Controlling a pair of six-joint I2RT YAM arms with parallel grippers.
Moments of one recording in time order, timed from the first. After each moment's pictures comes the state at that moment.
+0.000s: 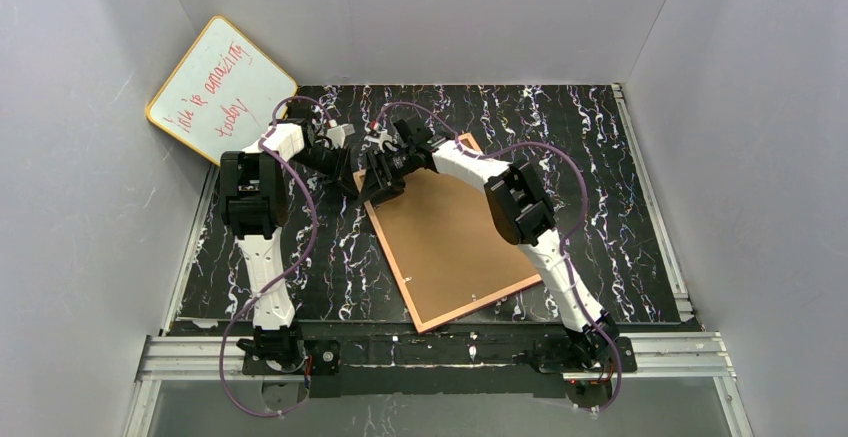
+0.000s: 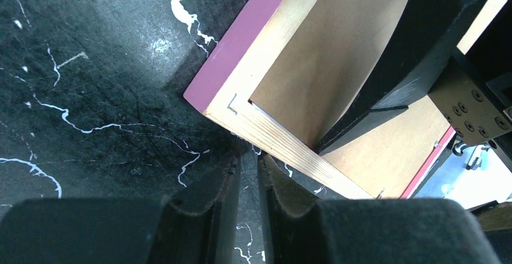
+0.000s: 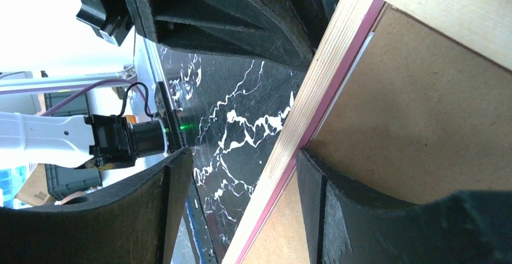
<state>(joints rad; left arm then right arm) -0.02 2.20 1.62 -0.87 0.69 0.22 0.72 2.54 2.10 -0.40 -0.95 0.48</state>
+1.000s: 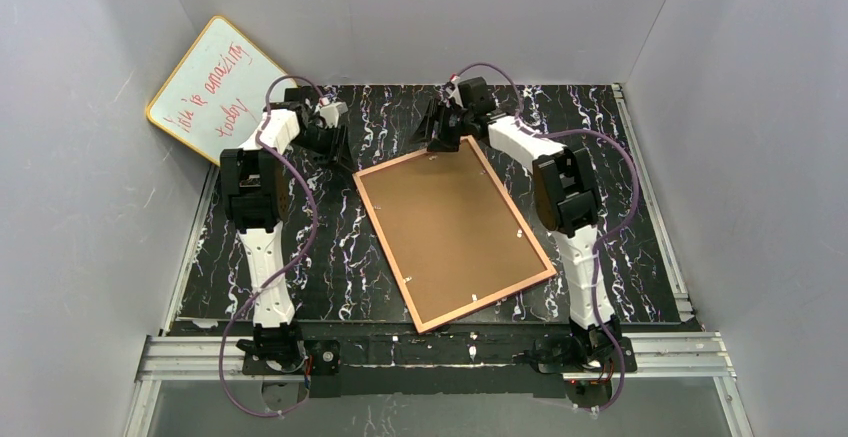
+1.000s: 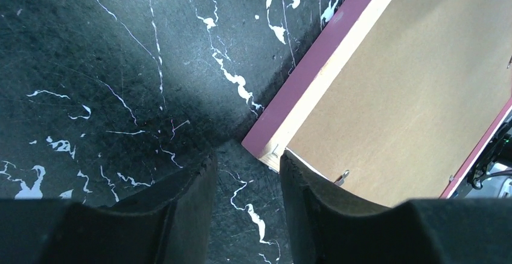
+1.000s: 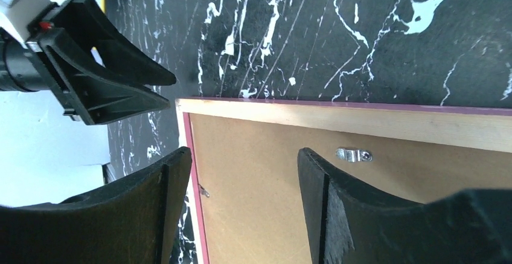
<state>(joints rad) 0.01 2.28 1.86 -0.90 0.65 0.22 0.45 2.32 1.90 -0.26 -0.55 0.66</state>
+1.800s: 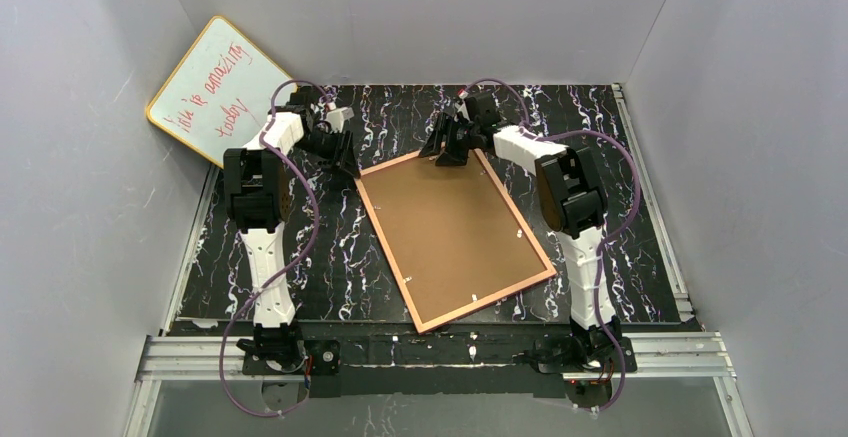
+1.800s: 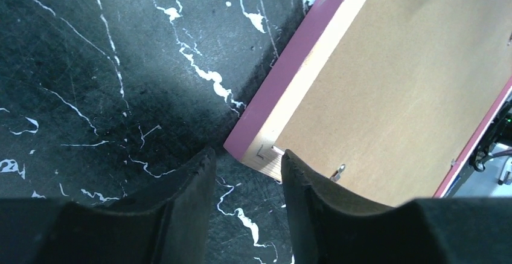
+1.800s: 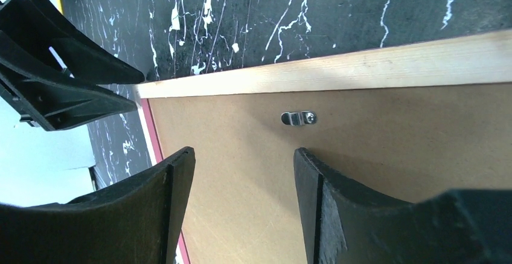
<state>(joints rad) -0.01 2.29 1.82 -0.90 0.68 0.26 0.44 2.29 1.74 -0.21 -0.52 0.65</state>
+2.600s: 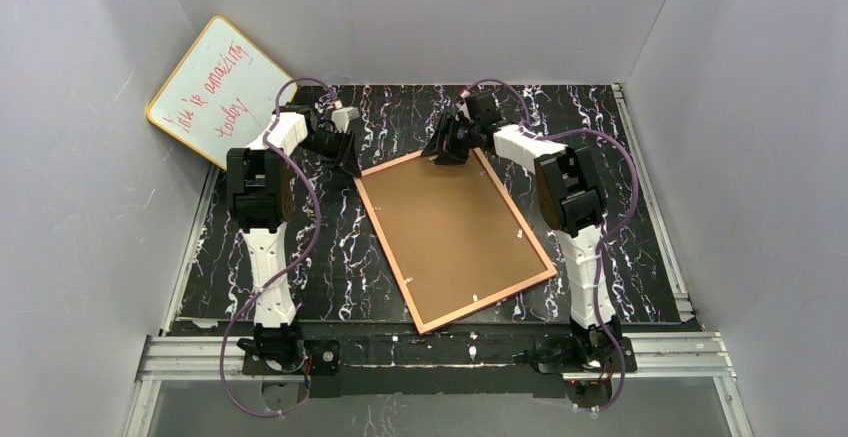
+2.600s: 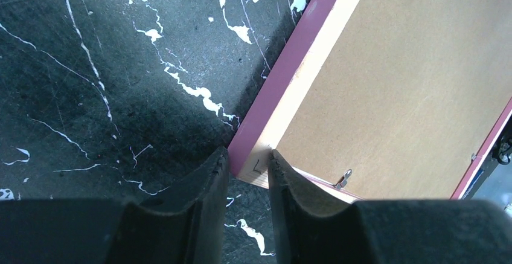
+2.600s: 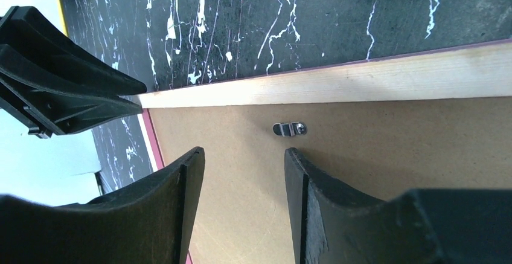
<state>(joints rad) -0.03 2.29 1.82 -0.88 0.68 0.32 0.43 2.31 1.76 -0.22 -0.52 0.68</state>
